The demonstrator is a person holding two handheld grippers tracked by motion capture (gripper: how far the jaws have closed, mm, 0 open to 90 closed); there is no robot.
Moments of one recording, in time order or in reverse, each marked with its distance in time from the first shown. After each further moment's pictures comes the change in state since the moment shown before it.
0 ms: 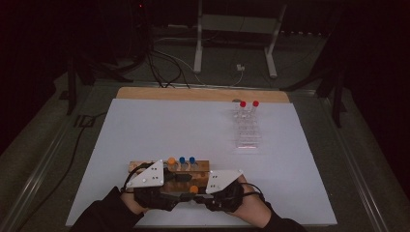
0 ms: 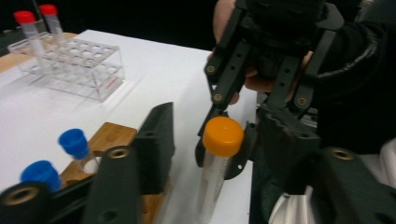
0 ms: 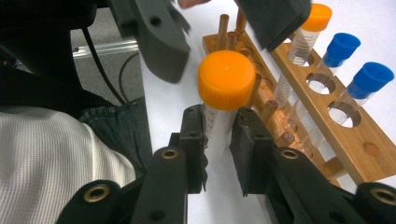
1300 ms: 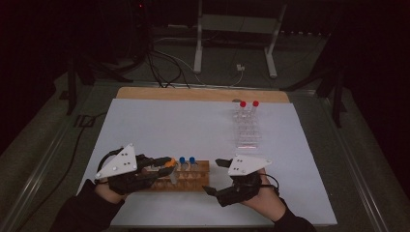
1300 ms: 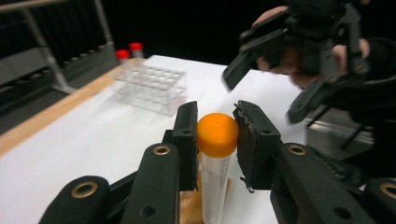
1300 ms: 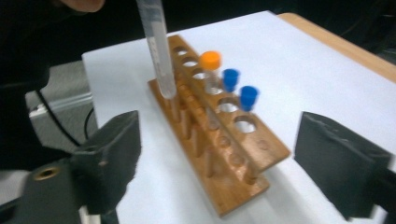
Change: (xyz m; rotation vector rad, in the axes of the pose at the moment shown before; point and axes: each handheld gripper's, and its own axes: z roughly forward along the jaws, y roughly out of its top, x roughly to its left) left arm 0.018 0.022 -0.064 -0.061 0.240 0.038; right arm -0.023 -0.005 -0.042 -0.174 -0.181 0.145
